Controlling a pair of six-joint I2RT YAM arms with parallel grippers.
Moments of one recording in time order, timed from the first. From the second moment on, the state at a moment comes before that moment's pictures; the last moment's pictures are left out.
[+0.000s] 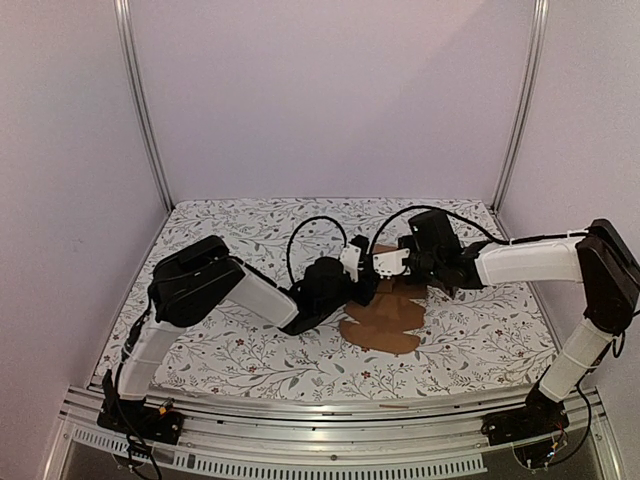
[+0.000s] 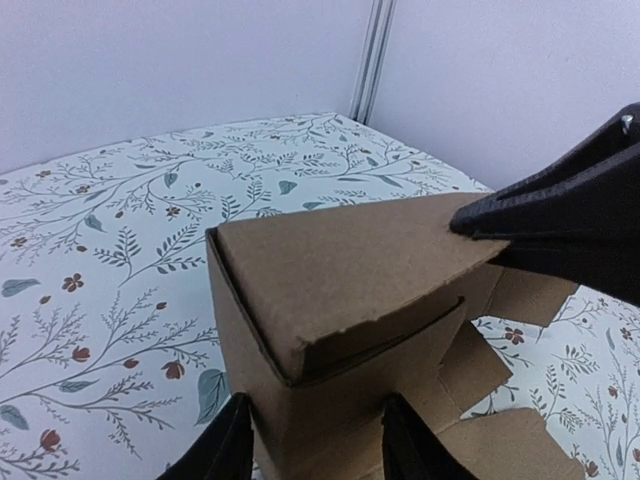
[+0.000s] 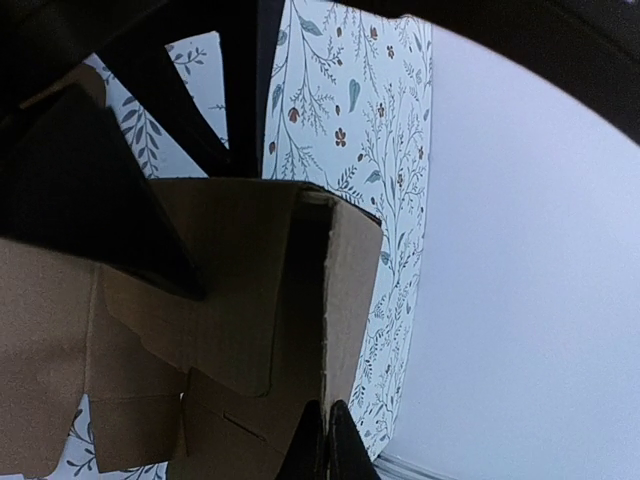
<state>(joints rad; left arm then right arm) -0.96 2.40 1.35 0.89 -0.19 -0.21 0.69 1.66 0.95 0.09 0.30 -1.21</state>
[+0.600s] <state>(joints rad) -0.98 2.42 1.24 1.03 -0.21 -0.19 0.69 1.63 1.07 -0.24 0.22 -1.09</state>
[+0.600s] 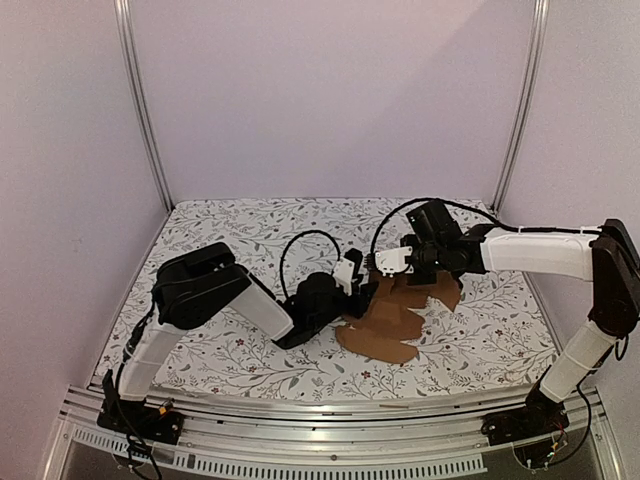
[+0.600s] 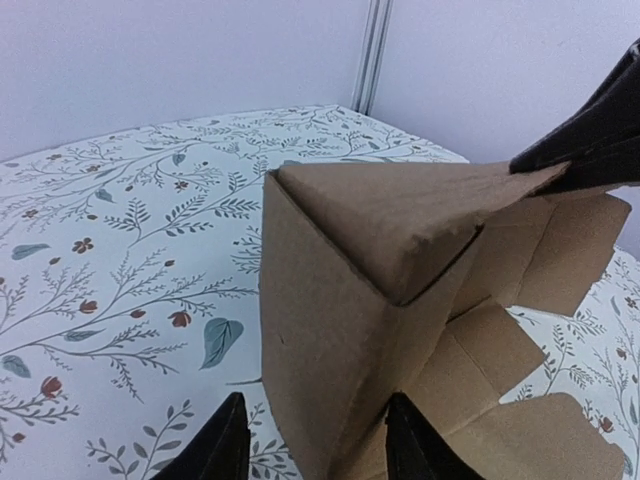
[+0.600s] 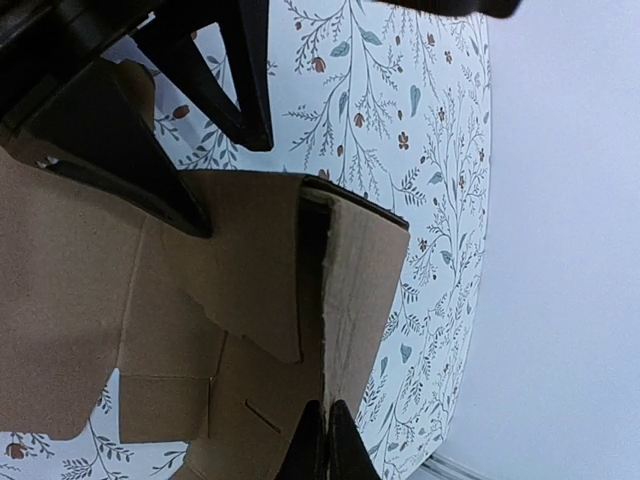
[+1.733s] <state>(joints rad) -1.00 2.42 1.26 1.03 -0.28 -0.11 0.66 1.62 1.44 -0.83 0.01 -0.85</state>
